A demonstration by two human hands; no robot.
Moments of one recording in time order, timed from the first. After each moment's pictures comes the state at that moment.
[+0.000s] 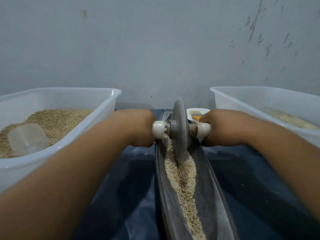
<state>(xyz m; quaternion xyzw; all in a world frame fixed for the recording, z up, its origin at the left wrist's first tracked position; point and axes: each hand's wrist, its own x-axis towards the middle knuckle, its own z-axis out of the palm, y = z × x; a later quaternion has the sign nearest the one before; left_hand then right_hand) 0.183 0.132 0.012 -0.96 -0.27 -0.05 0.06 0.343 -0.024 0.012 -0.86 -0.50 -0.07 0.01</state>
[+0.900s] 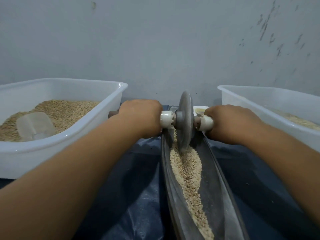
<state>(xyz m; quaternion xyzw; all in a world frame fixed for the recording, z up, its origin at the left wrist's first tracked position) 0.187 0.133 0.009 -0.95 -0.28 -0.13 0.07 0.344 -0.013 0.003 -0.85 -0.49 -0.17 0.03</state>
